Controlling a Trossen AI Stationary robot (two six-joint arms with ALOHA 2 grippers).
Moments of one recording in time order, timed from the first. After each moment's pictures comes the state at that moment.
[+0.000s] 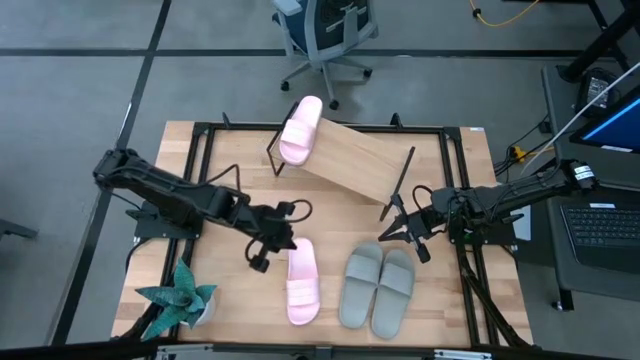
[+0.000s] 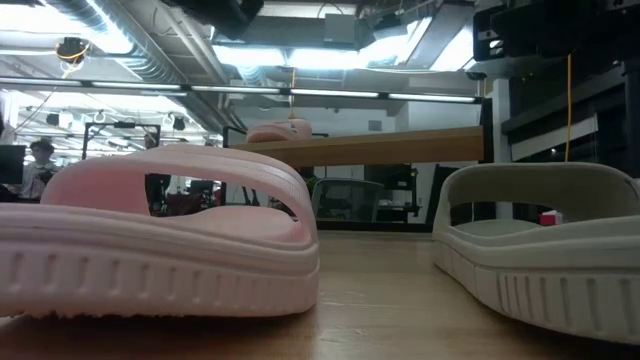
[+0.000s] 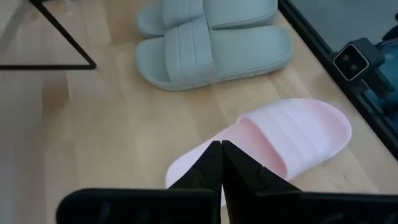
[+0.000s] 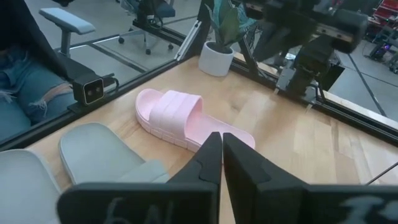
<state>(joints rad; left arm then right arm) -0.29 1.35 1.06 -0.48 -0.03 0.08 0.21 0.87 0.42 0.21 -0.18 -0.32</state>
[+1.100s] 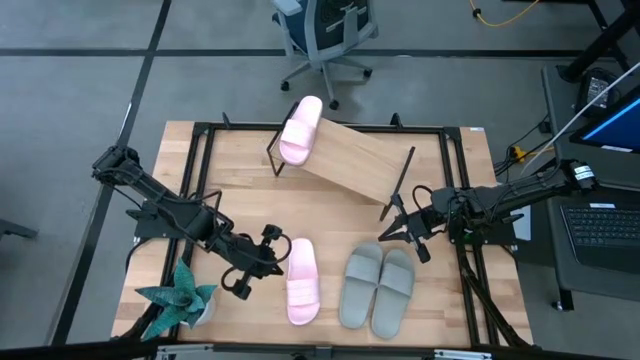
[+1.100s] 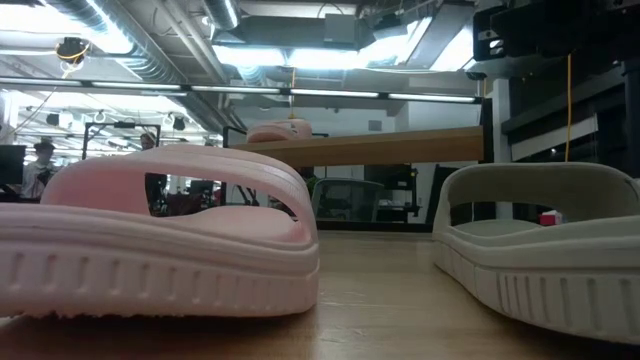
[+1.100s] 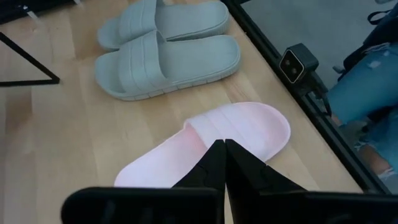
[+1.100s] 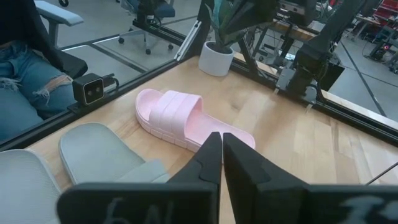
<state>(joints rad) -0.53 1.33 1.06 -0.48 -0.15 -0.05 0.21 0.87 0.42 0.21 -0.18 -0.32</state>
